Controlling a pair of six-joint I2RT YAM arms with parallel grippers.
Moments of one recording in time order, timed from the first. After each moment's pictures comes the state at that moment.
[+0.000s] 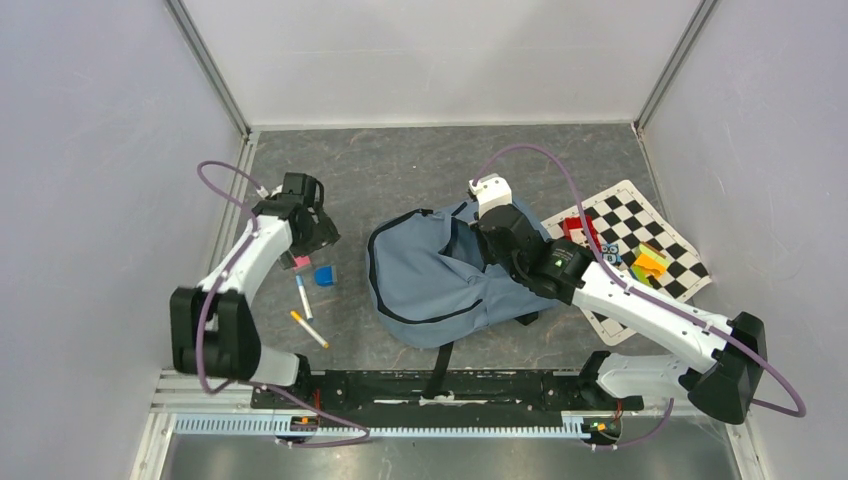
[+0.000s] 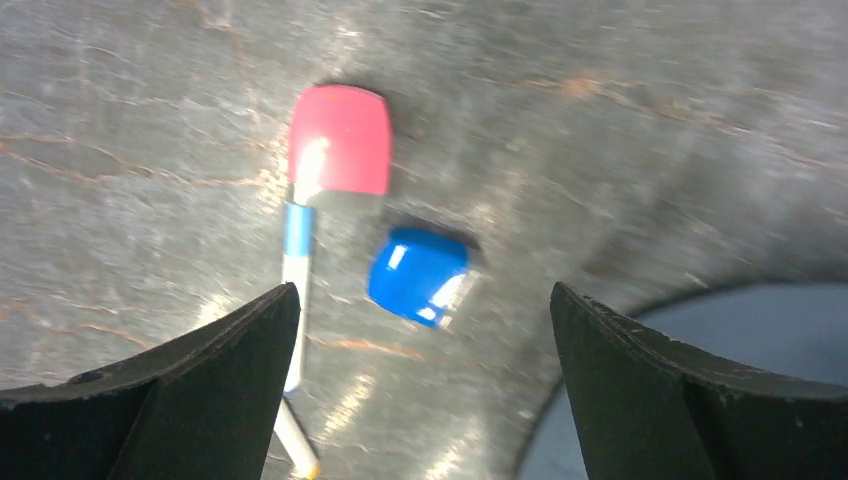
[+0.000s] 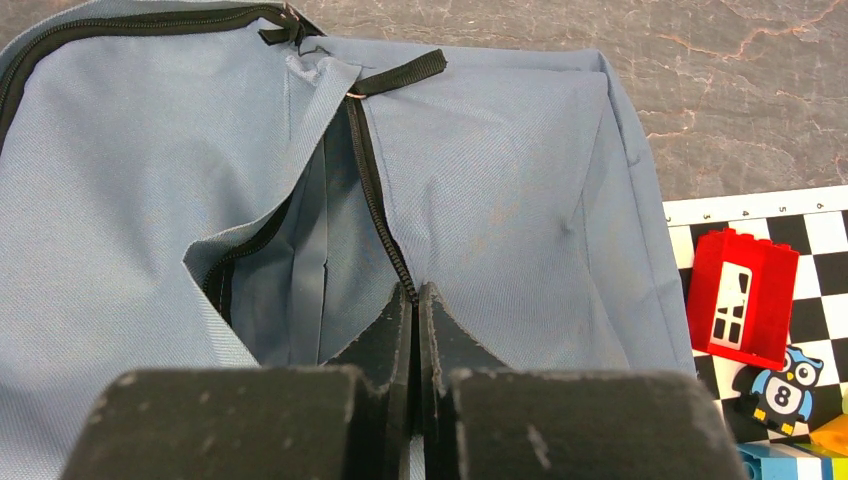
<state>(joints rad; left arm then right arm) -0.13 1.36 1.02 -0.78 -0.25 -0.68 0.91 1.20 1.05 -0.48 0.50 0.23</state>
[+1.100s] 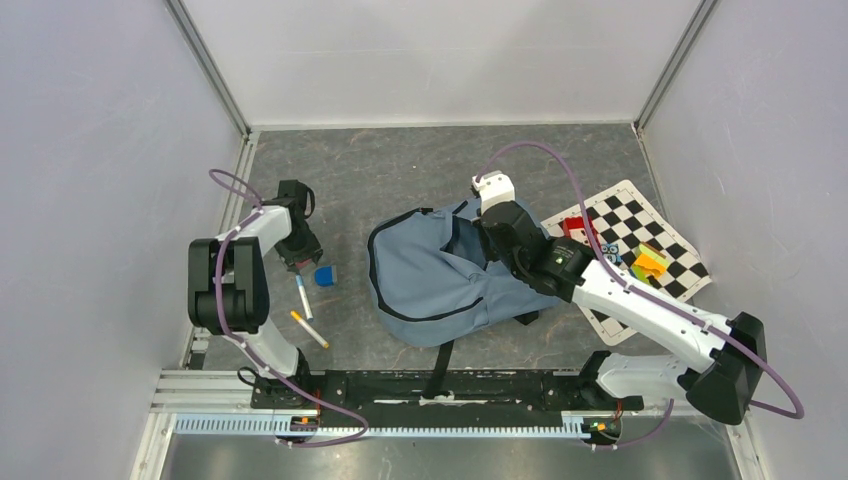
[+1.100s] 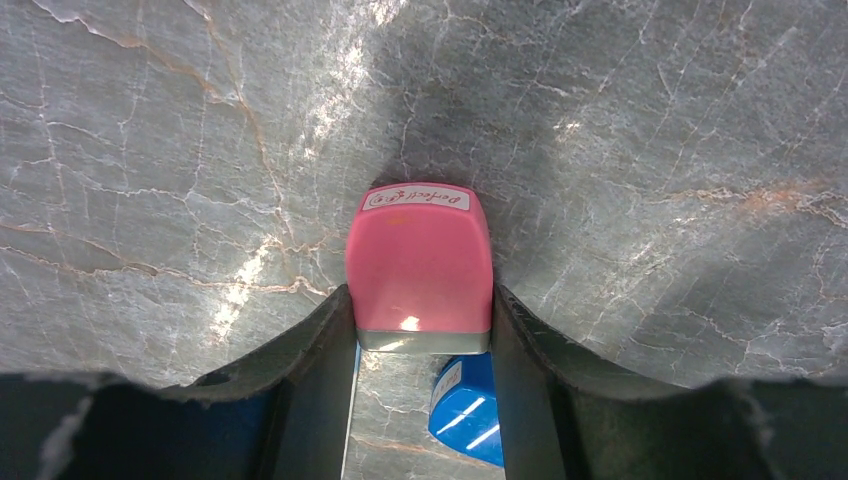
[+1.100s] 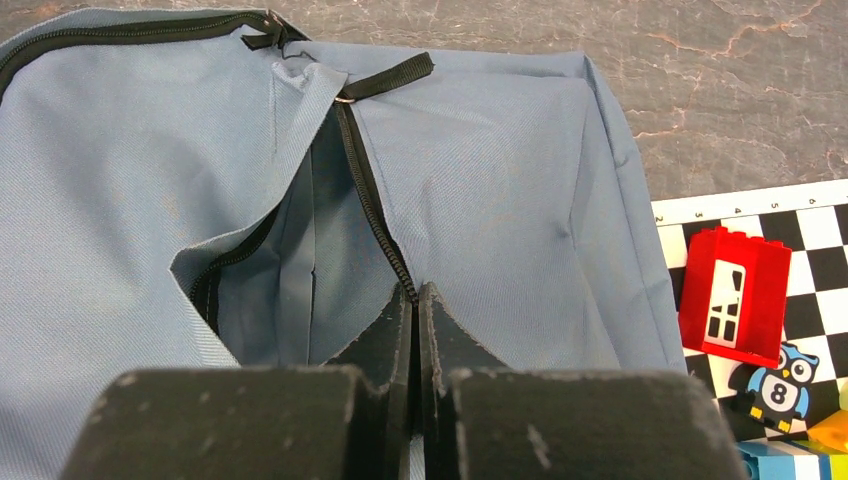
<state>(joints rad) 0.03 1.69 1.01 -0.66 -0.23 -0.52 0.88 1.20 1.05 -0.47 0.50 0.23</state>
